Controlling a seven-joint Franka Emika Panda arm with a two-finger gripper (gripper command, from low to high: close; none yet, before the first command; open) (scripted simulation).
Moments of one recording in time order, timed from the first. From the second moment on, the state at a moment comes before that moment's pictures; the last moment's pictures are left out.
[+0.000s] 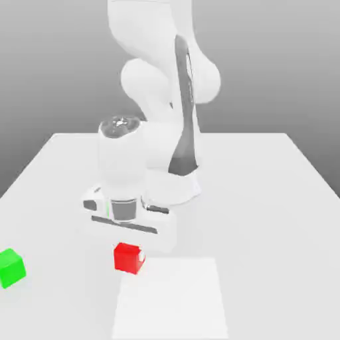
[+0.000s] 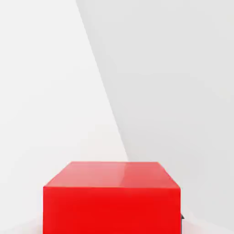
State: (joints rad) arm -0.21 0.06 -0.04 -2.90 0.01 2.96 0.84
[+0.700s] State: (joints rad) arm -0.56 0.26 -0.20 -2.45 0.13 2.70 0.94
